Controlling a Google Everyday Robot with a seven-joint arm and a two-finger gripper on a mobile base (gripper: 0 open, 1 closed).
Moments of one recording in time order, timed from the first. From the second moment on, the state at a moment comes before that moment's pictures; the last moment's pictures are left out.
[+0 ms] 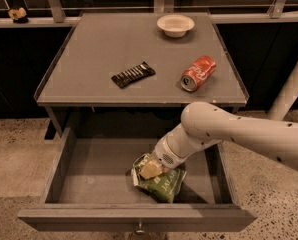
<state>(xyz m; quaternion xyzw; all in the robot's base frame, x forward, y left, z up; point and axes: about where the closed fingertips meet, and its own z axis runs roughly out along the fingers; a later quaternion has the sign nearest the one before) 0.476 -0.012 0.631 -0.49 0.82 0.25 0.16</state>
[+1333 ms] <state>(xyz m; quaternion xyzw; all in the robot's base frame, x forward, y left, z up) 0.473 0.023 0.770 -0.52 0.83 0.12 0.14</state>
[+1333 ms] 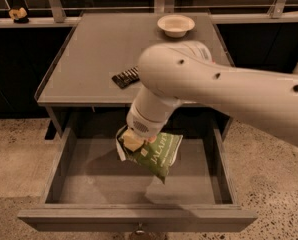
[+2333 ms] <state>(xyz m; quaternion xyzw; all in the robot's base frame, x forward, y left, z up) 0.520 0.072 0.937 -0.51 0.84 -0.04 0.18</state>
